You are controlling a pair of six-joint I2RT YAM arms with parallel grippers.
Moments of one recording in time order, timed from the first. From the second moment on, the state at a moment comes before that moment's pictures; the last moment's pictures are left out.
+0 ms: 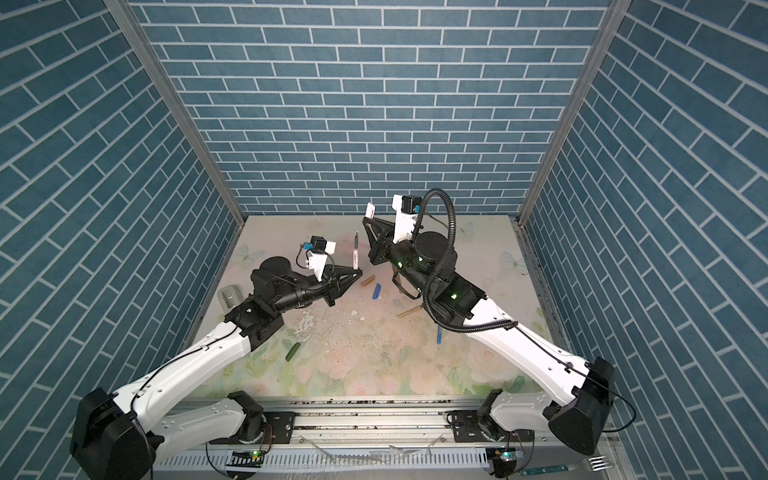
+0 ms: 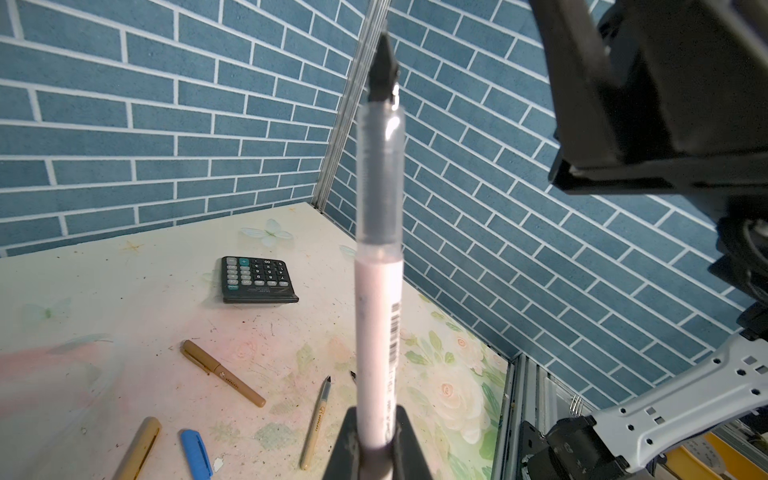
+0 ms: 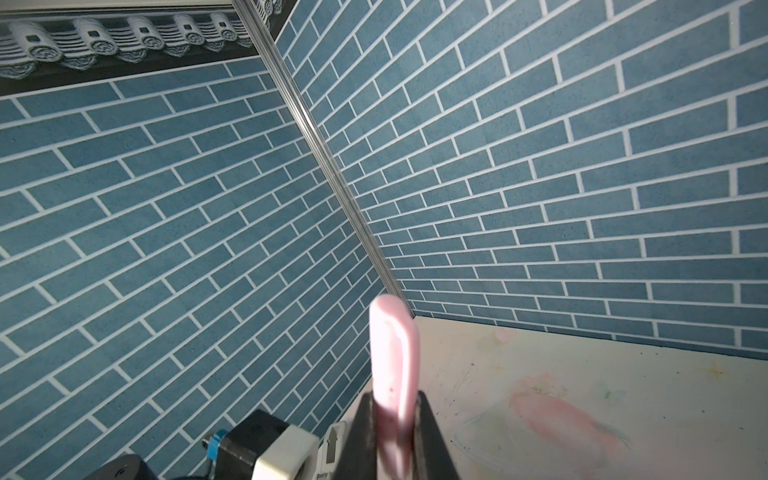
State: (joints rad) left arm -0.59 1.11 0.82 0.16 0.50 -0.35; right arm 0.90 1.28 1.25 0.14 0.10 0.44
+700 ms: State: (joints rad) left arm -0.59 1.11 0.83 0.16 0.52 -0.33; right arm 0.89 1.32 1.26 0.11 0.06 0.44
